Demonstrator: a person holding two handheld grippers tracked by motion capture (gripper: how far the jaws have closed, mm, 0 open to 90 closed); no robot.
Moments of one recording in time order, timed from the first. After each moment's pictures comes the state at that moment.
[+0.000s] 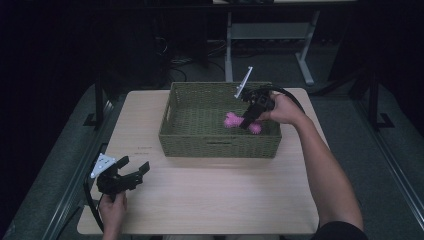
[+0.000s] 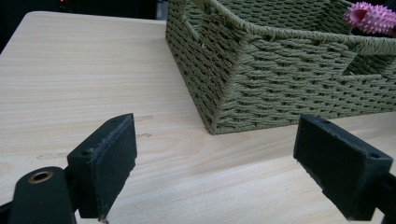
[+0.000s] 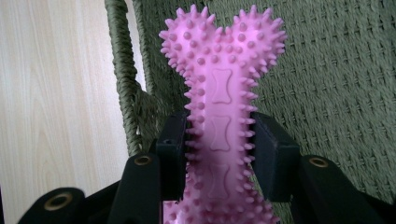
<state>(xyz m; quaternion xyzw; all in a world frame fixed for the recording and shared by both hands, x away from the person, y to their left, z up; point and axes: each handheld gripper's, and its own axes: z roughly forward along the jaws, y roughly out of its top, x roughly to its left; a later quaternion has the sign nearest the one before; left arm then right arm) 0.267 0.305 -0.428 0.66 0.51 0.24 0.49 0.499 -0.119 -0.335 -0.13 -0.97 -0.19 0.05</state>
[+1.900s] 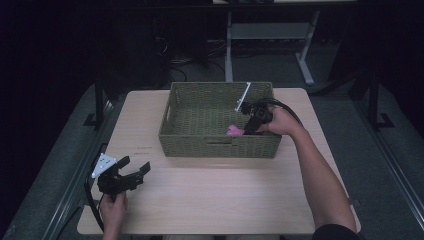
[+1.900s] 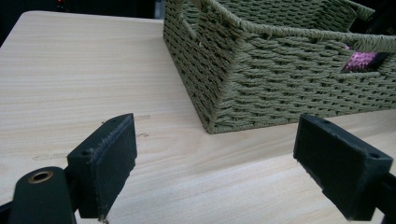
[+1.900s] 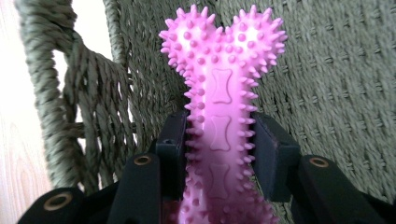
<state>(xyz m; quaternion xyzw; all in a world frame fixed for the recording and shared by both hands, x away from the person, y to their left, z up) 0.267 0.303 -0.429 0.67 0.51 0.24 0.49 0.500 -0.121 -0.389 -0.15 -0.97 -0.16 0.08</state>
